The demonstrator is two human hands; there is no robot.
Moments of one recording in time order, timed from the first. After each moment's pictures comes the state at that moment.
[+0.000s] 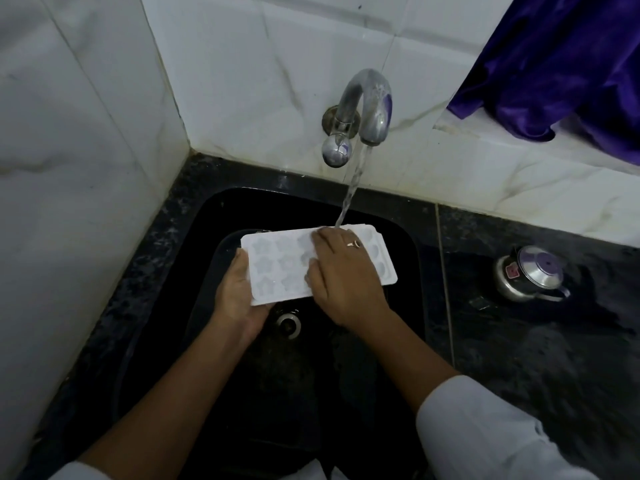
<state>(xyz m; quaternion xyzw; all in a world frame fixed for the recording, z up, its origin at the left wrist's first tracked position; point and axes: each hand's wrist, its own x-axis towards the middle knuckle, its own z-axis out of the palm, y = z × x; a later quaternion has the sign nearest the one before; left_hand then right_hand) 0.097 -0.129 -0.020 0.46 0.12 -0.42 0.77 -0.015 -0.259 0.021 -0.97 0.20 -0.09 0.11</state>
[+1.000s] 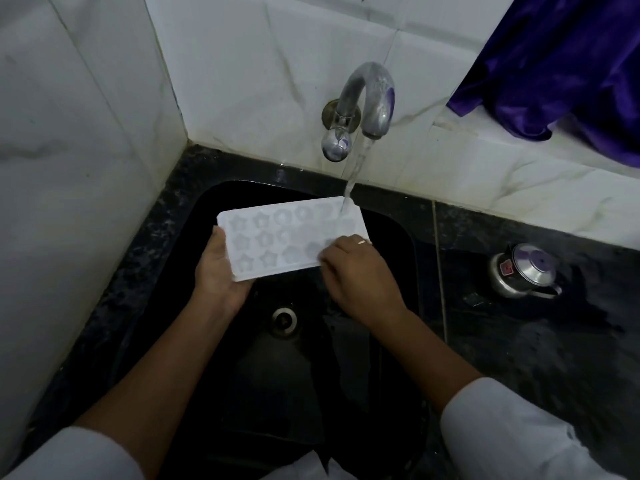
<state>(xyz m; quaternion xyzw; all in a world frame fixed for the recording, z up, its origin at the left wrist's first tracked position) 0.130 -0.128 -0.025 0.41 0.12 -0.40 0.81 -0.036 -0.268 0.031 -0.98 0.15 -0.12 0.09</state>
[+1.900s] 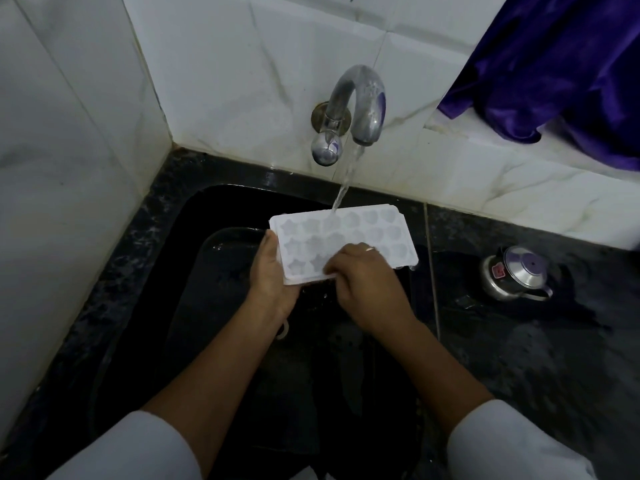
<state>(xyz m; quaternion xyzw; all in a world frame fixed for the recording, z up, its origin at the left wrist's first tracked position) 0.081 -0.196 -0.018 0.41 0.16 -0.45 0.78 -0.050 -0.277 0.041 -0.95 0.23 -0.09 0.18</state>
